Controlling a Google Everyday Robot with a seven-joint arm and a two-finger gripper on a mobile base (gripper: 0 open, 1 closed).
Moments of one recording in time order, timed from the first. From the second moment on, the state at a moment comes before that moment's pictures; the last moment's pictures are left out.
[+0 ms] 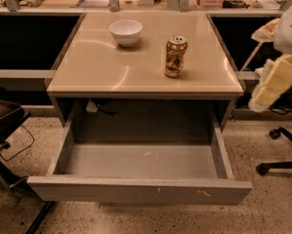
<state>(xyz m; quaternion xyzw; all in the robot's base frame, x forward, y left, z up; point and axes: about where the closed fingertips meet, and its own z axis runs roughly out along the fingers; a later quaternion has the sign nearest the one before) 0.489 -0.229 0.962 -0.59 0.78 0.02 0.22</state>
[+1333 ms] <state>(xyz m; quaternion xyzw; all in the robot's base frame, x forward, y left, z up) 0.595 -0.174 0.926 -0.59 0.69 0.27 0.33</state>
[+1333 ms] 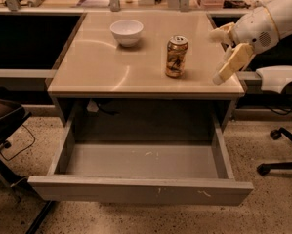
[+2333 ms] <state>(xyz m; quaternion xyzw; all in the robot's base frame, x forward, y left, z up) 0.637 -0.145 0.962 -0.58 0.63 0.33 0.41</state>
